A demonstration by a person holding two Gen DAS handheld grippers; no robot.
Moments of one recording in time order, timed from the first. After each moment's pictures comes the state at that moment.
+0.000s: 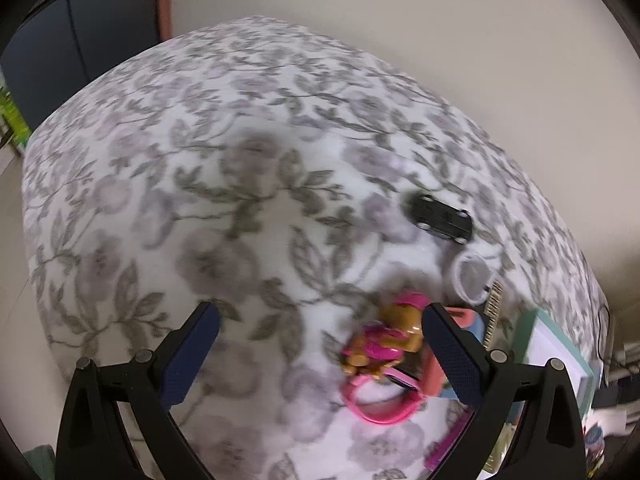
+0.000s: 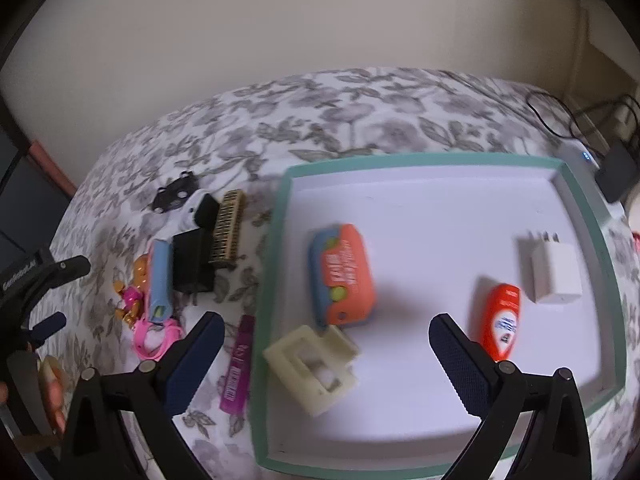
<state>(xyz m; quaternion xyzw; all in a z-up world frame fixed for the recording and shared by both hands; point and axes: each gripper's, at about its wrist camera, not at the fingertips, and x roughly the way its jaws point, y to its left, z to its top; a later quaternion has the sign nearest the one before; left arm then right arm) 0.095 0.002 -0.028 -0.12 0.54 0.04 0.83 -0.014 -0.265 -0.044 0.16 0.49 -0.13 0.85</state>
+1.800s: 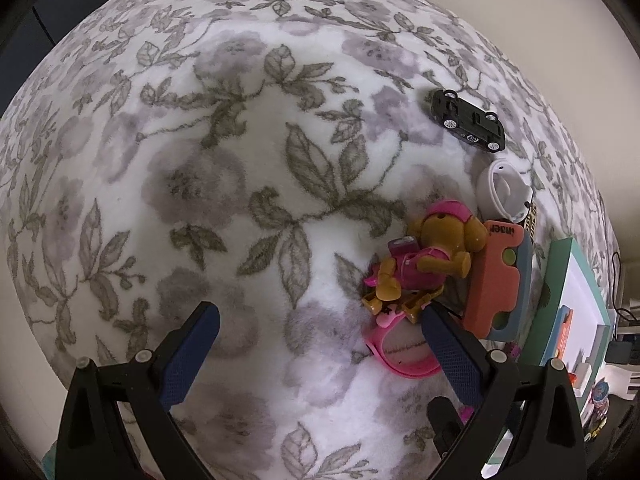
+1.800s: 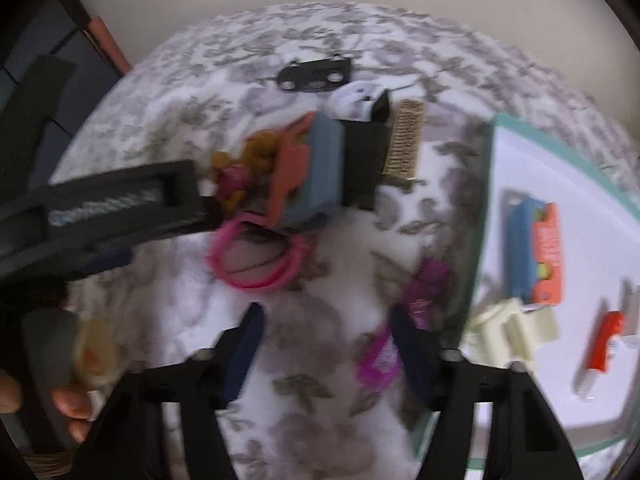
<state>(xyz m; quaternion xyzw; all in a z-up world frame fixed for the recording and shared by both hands) 0.095 -0.009 -0.084 -0.09 0.65 0.00 0.76 0.028 -0.157 -0.082 0.08 0.60 0.02 0.80</state>
